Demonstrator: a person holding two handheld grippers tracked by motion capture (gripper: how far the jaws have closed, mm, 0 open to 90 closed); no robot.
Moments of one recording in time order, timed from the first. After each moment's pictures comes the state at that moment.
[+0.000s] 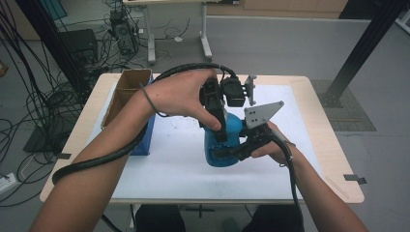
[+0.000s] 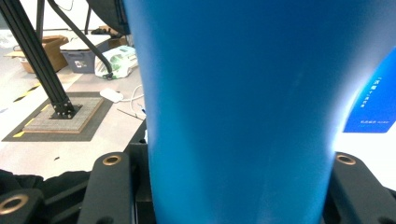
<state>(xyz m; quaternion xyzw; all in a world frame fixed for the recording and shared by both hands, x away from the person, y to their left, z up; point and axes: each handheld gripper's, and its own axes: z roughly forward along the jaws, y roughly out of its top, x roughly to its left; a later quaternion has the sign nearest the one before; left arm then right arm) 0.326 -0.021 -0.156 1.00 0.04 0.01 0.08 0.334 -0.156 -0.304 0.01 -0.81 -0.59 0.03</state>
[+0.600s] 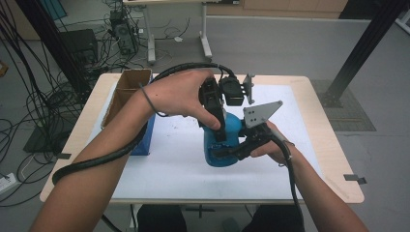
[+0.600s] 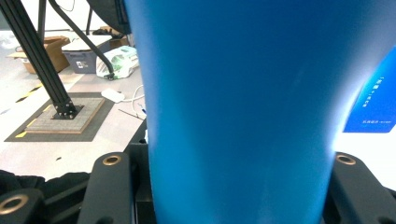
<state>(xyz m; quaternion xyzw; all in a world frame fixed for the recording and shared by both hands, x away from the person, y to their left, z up) 0.329 -0.018 -0.156 1.00 0.05 0.00 0.08 0.336 -0.154 -0.304 0.01 -0.81 -0.59 0.03</state>
